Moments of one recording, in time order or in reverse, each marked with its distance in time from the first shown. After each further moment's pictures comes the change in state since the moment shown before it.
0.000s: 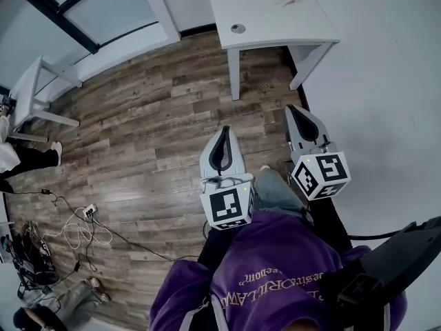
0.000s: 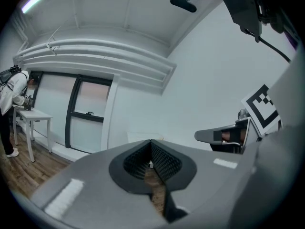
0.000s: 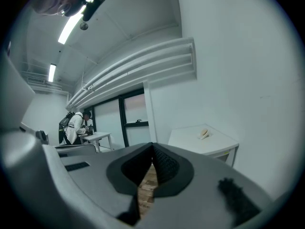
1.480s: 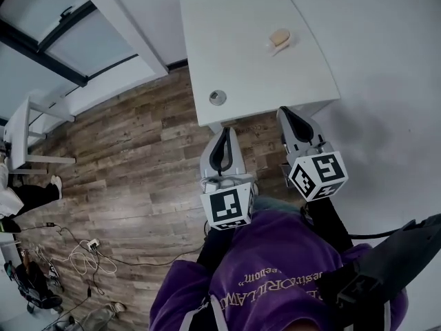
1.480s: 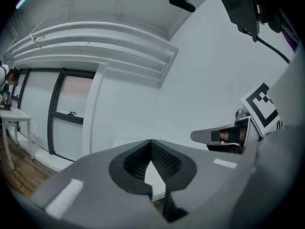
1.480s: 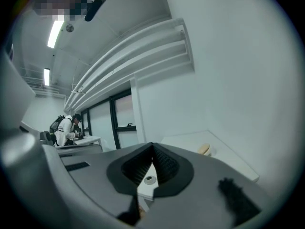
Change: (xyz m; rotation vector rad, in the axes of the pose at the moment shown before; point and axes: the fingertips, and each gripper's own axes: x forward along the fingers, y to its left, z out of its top) left arm 0.335 -0.038 0.028 0.028 0.000 -0.034; right arm 0.235 -0.218 0.070 0.013 -0.005 0.041
